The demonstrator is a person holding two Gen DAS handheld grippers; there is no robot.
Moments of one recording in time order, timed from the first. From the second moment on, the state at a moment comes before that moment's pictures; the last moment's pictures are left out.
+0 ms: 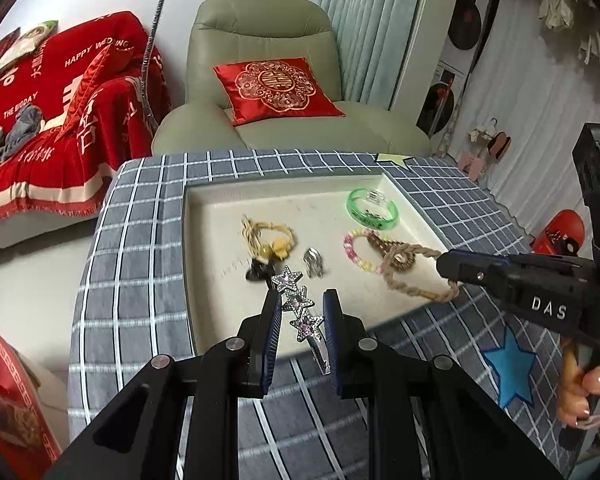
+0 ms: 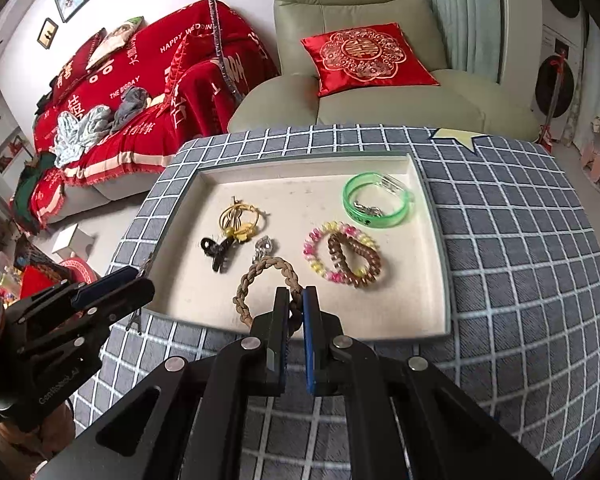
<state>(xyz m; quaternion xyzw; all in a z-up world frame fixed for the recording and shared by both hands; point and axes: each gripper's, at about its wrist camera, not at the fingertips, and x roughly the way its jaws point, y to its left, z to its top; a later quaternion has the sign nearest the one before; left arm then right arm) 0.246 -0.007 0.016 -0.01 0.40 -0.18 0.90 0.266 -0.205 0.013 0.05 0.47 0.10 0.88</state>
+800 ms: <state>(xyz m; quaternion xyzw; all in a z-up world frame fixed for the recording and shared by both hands) 0.309 -0.048 -0.040 0.03 0.45 -0.16 0.88 0.324 -0.231 -0.052 0.09 0.50 0.04 0.86</state>
